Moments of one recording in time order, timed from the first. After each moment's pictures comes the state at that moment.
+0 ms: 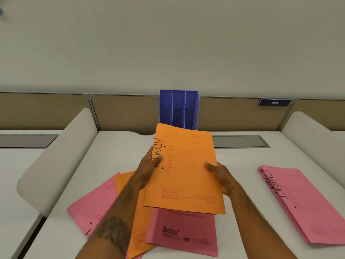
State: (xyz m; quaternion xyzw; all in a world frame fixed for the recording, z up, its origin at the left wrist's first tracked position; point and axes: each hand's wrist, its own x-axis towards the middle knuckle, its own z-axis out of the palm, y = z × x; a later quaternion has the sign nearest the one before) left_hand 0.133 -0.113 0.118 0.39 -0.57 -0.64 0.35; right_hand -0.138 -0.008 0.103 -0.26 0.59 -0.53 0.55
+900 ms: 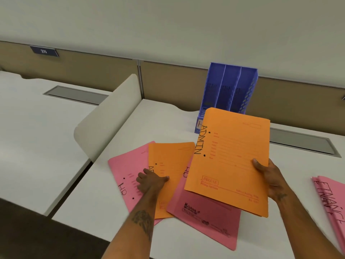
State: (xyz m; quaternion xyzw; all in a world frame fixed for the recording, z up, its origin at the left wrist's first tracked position) left_hand 0.192 -0.063 -0.009 0.86 -0.42 -0.30 0.04; right_hand -0.182 -0.016 0.075 -0.29 0.59 -0.51 0.55
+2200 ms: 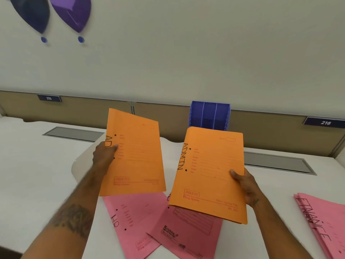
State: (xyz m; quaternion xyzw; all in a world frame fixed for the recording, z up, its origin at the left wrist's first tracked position) left_hand 0.313 -0.115 0.193 0.71 -0.46 -0.27 0.45; right_hand -0.161 -0.017 0.116 -0.31 0.57 -0.55 0.53
